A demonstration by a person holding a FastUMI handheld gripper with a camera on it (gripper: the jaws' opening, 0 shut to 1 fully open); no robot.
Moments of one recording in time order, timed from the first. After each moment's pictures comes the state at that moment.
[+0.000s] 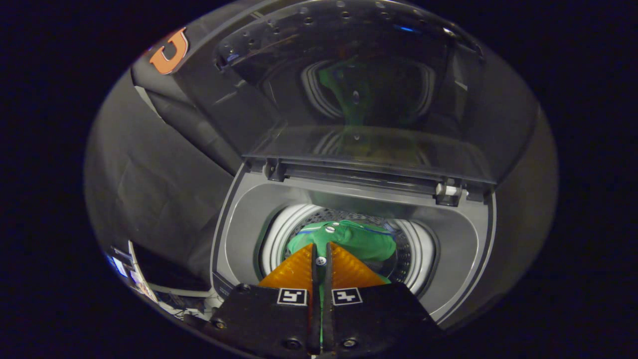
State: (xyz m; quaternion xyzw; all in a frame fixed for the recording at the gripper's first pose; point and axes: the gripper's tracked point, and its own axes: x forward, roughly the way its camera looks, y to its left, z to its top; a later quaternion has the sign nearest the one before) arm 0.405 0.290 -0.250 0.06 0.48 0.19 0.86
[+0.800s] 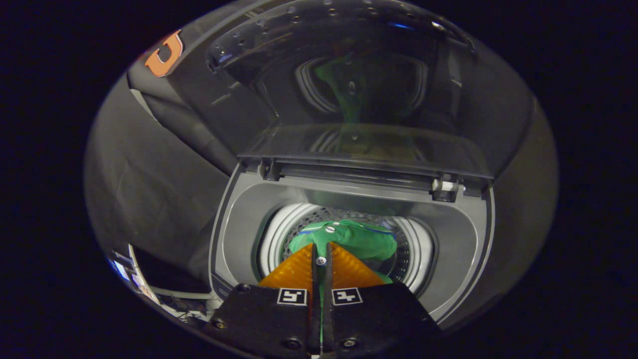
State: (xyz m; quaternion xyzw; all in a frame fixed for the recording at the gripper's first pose) arm 0.405 0.286 -0.251 0.06 0.48 0.18 0.86
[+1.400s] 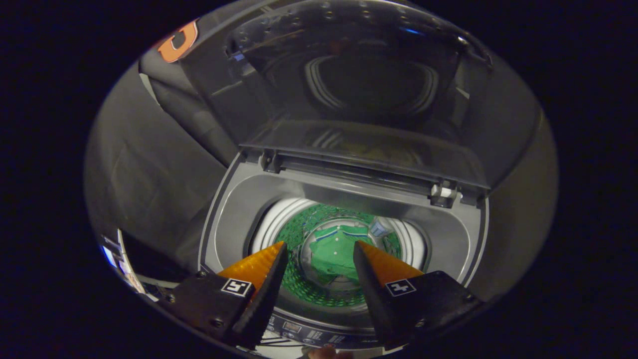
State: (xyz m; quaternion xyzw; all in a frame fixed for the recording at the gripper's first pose) arm 0.402 0.282 -0.252 0.01 0.47 0.19 0.86
